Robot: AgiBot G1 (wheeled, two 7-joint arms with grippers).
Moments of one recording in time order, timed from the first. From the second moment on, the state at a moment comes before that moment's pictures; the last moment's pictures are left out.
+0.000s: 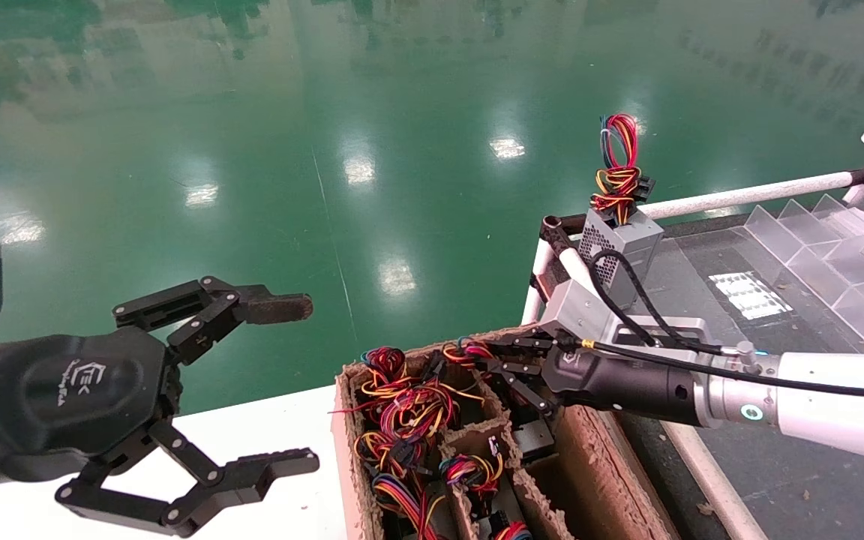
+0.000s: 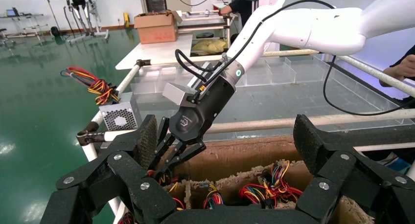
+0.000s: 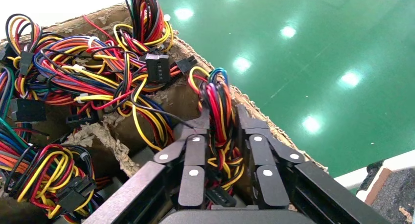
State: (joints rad) left arm -1.09 0.57 0.38 -1.25 0.66 1.45 -0.13; right arm 1.22 -0.89 -0.56 1.16 -1.41 -1.05 0.31
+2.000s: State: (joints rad) left arm -1.09 0.57 0.38 -1.25 0.66 1.45 -0.13; right arm 1.31 -0.64 -0.10 1.09 -1.02 -0.89 0.06
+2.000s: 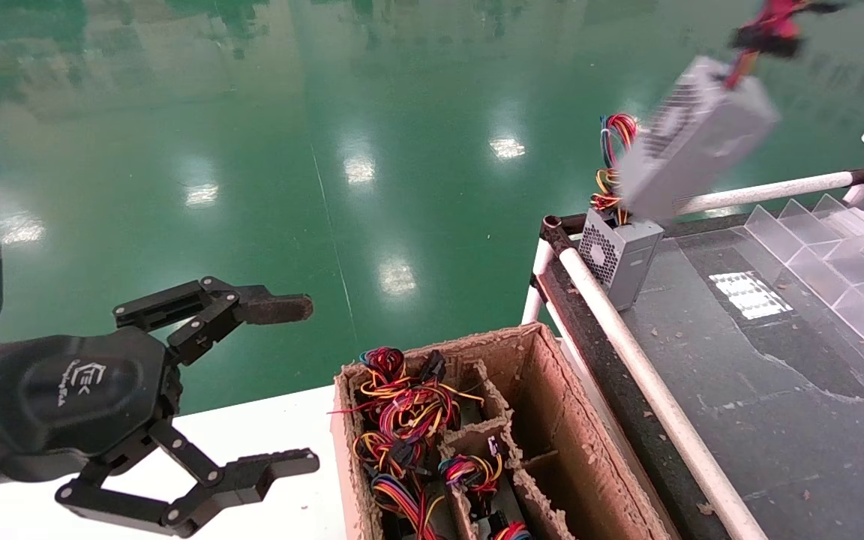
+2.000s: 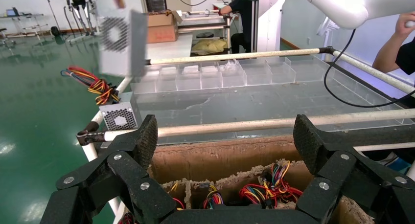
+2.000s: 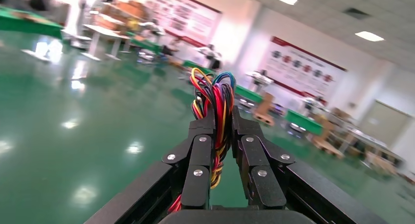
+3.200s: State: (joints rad) left arm -1.09 0.57 0.38 -1.25 0.66 1.45 -0.13; right arm 1.38 -0.76 -0.19 0.65 -1.16 -0.96 -0.15
